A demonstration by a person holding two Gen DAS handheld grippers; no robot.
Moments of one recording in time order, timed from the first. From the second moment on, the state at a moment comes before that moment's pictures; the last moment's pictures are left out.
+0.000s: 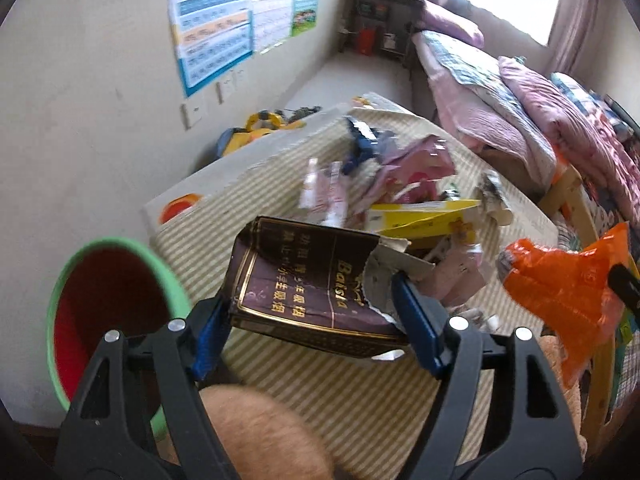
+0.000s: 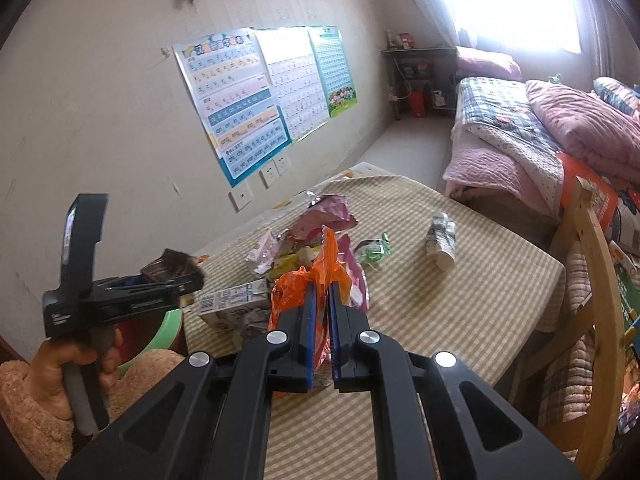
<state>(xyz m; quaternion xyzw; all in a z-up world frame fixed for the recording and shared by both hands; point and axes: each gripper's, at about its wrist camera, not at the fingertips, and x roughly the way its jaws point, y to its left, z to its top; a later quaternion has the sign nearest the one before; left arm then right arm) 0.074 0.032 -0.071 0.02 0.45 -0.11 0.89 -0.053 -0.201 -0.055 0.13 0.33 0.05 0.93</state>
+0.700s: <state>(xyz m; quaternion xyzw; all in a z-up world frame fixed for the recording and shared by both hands) 0.042 0.204 -0.102 -0.07 0.45 0.05 0.89 0.009 -0.052 -0.051 0.08 0.37 0.18 0.91</state>
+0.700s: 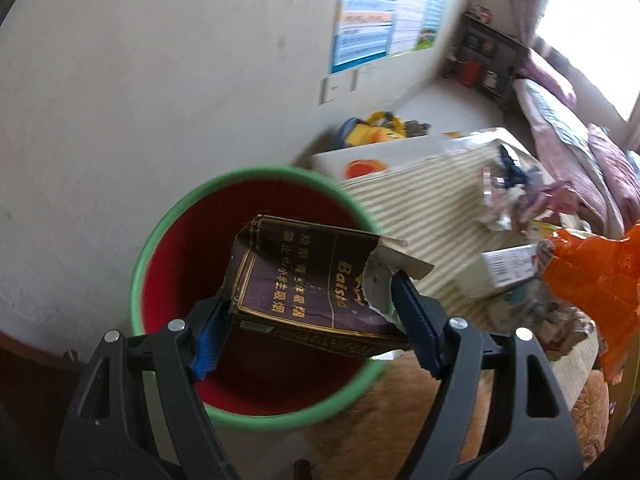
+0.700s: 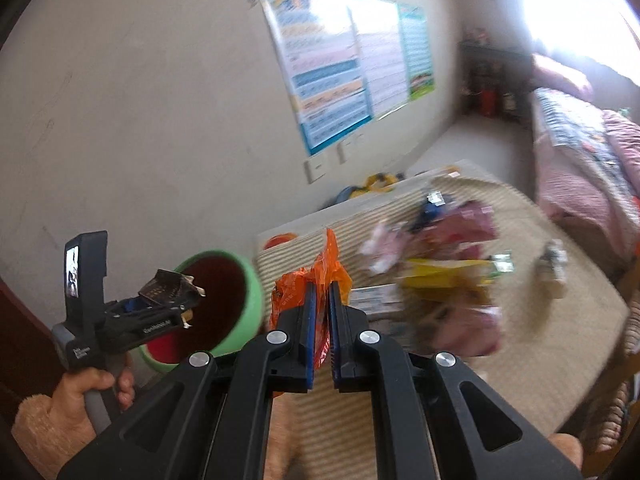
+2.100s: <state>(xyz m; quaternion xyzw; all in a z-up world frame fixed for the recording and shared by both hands) 0.035 0.159 -0.108 -0.05 0.47 0.00 0.88 0.011 -0.162 -0.146 0.16 0.46 0.02 0.87</state>
